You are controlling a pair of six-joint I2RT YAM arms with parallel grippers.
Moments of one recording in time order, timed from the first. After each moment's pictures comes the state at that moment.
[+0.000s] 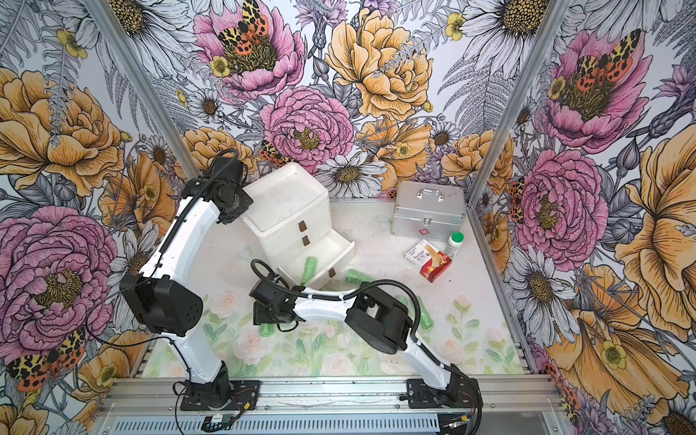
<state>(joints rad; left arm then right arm) -0.15 1.82 1.97 -1.17 -0.35 -0.89 1.15 2.25 1.68 -0.34 -0.09 0.96</state>
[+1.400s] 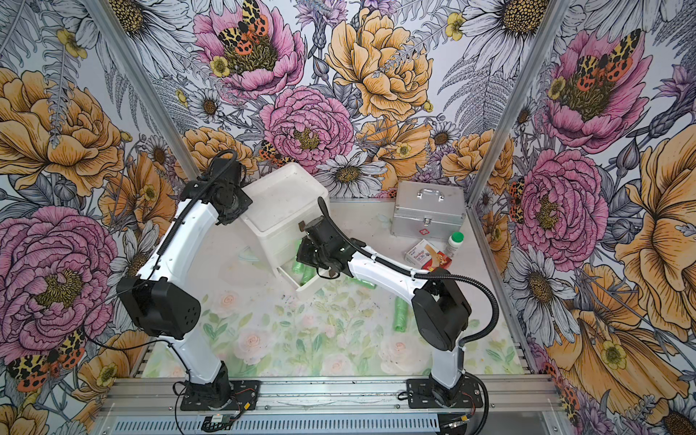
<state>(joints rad) -0.14 1.79 1.92 -1.12 -0.34 -0.89 0.78 1.87 1.52 -0.37 -0.15 0.97</state>
